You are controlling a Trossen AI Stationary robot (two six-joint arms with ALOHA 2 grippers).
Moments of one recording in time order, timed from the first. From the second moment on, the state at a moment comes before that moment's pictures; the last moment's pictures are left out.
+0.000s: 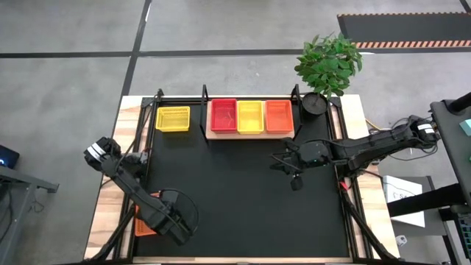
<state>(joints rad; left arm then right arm) -0.76 1.70 1.36 -1.35 0.04 -2.17 0.15 1.09 0.65 -0.09 0.07 -0.31</state>
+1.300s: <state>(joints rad) -0.76 1.69 1.06 -1.13 0.09 -2.17 0.15 1.09 0.65 -0.09 0.07 -0.31</state>
